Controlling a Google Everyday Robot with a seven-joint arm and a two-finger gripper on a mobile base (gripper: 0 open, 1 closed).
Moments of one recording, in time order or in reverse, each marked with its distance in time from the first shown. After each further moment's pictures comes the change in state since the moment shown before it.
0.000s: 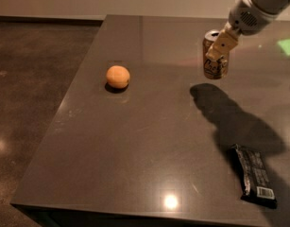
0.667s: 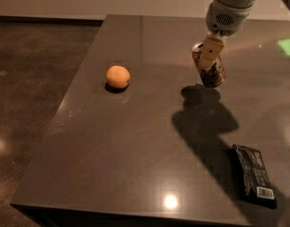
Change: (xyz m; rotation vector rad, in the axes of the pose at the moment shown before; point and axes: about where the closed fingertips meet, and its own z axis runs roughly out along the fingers) arm -0.003 0.023 0.021 -0.104 0.276 -0.174
